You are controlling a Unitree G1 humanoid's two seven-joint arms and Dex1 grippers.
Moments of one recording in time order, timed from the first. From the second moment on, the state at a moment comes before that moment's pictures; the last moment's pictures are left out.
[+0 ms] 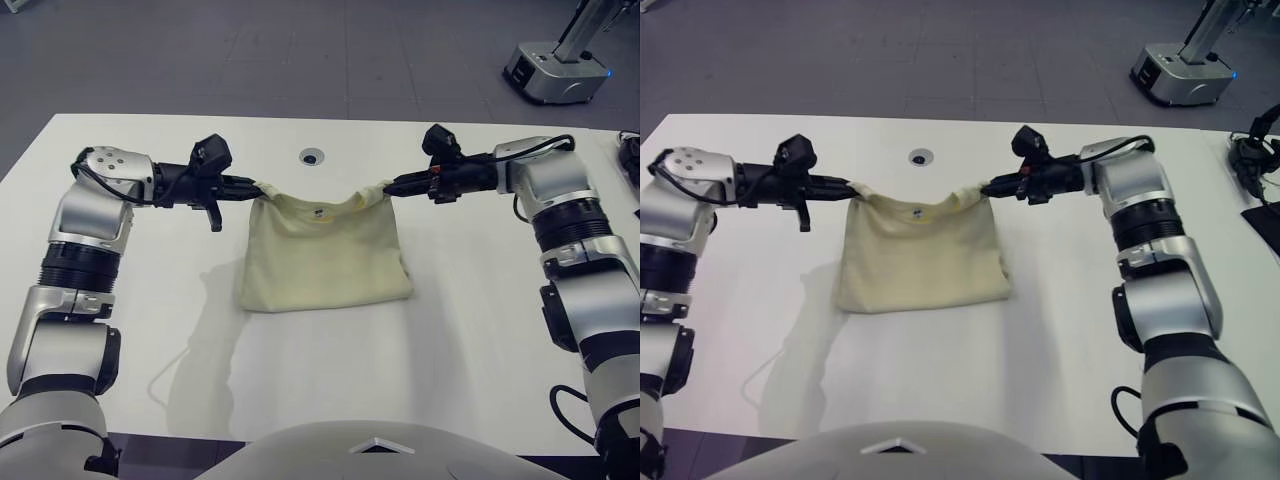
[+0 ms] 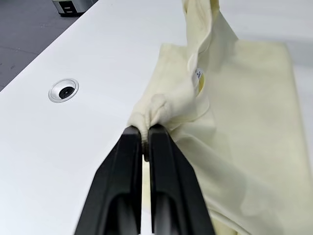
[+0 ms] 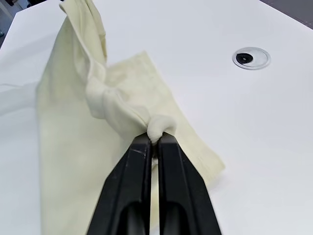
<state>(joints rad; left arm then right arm) -0.69 0.72 -0.20 0.40 -0.21 0.31 -1.19 -0.96 -0.54 0.29 0.81 0.21 0.46 1.28</state>
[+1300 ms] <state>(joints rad) -0.22 0.84 -0.29 -0.31 0.26 0.42 -0.83 -0.96 -0.40 0.42 1.18 -0.41 -0.40 0.63</state>
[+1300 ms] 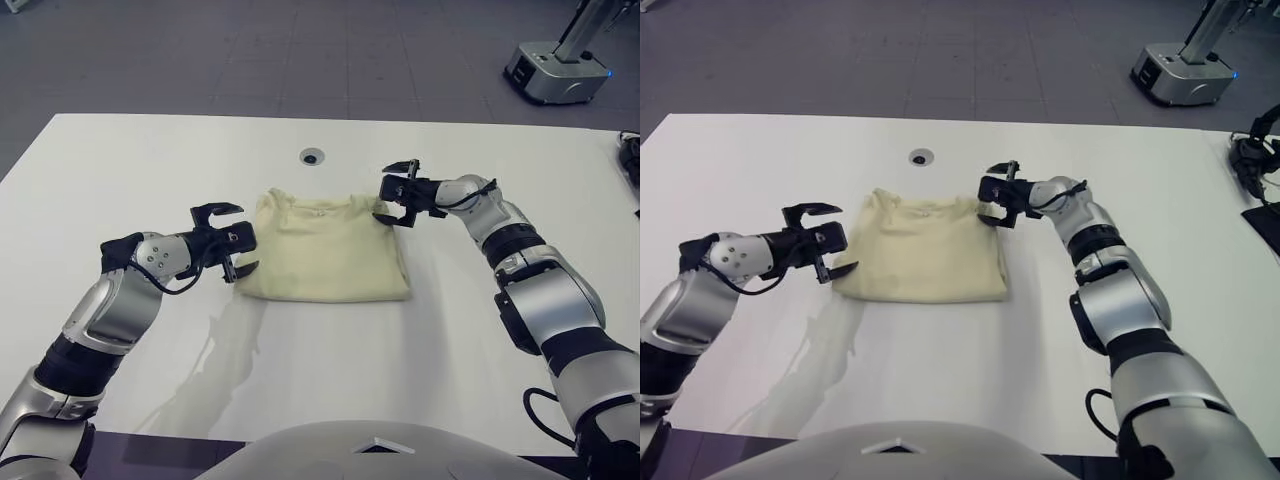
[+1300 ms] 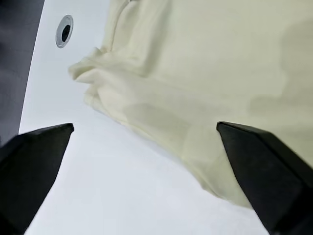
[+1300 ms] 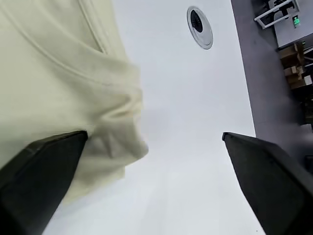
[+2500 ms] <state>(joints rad) -0.46 0.61 -0.09 0.00 0.15 0.12 -0.57 -0.71 -0.39 0.37 0.46 -0.15 0.05 0.89</state>
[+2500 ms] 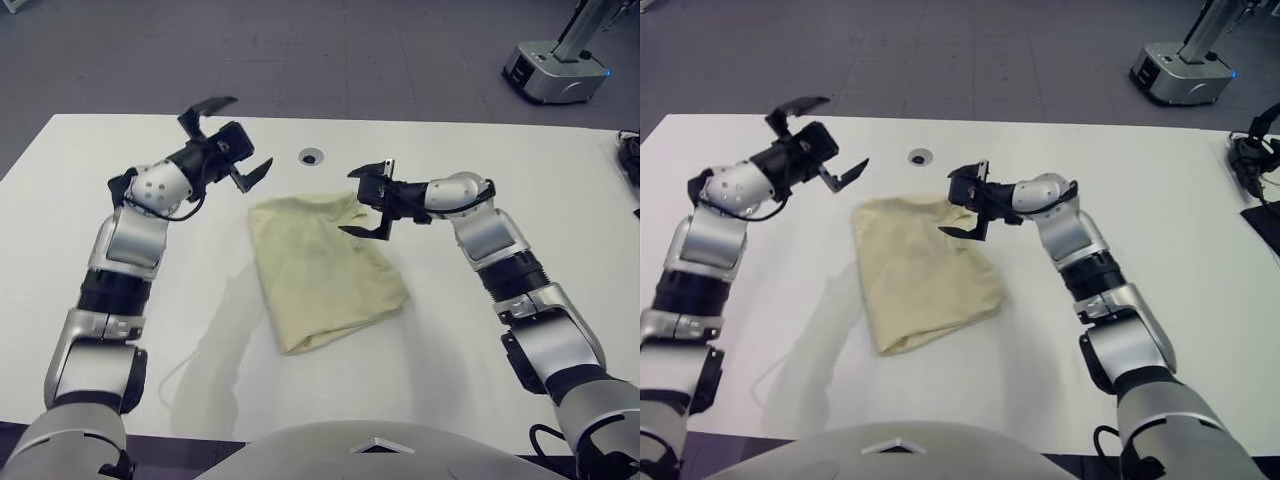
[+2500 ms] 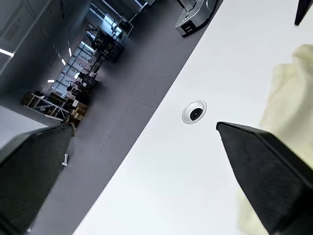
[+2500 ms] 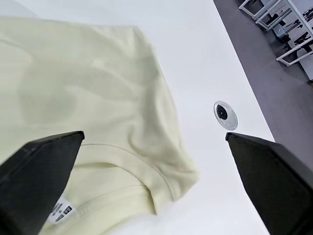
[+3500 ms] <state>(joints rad) -0.05 0.68 -0.02 -0.74 -0.02 0.63 -0.69 -0.58 -0.63 0.15 0.22 -0.11 0.13 0.83</state>
